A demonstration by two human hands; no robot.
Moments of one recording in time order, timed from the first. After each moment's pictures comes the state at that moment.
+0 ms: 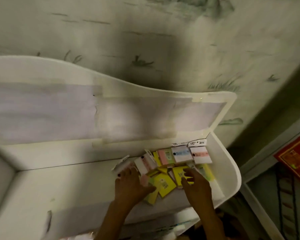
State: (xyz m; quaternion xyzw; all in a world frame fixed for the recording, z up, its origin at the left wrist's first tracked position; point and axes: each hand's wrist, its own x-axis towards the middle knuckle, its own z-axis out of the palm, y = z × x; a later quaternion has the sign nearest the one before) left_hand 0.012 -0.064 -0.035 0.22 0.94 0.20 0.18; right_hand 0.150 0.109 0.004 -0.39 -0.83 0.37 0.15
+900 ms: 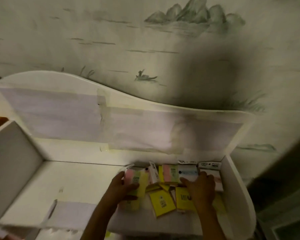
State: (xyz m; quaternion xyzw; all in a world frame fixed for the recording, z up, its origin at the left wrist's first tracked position) left_hand 0.013 -0.069 -0.002 -0.05 0.70 0.66 0.26; right_hand 0.076 0.201 -0.021 -0.43 -0.87 0.24 0.07
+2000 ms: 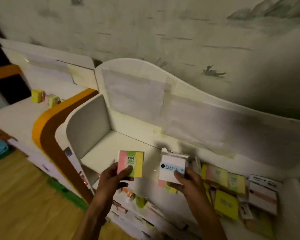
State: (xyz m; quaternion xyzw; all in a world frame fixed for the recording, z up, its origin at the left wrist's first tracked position) left_hand 0.126 -0.187 0.042 -0.15 0.66 0.73 0.01; right_hand 0.095 0.055 0.016 -0.12 -0.58 0.81 -0.07
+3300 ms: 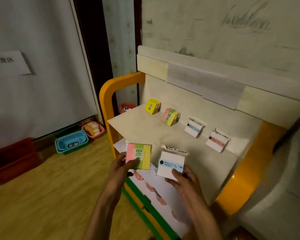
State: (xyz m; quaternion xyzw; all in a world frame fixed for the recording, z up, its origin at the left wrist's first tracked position) left_hand 0.087 -0.795 0.034 -0.26 0.63 0.72 -0.14; right_hand 0.014 -0.593 0.003 -0.01 -0.59 0.78 -0.22
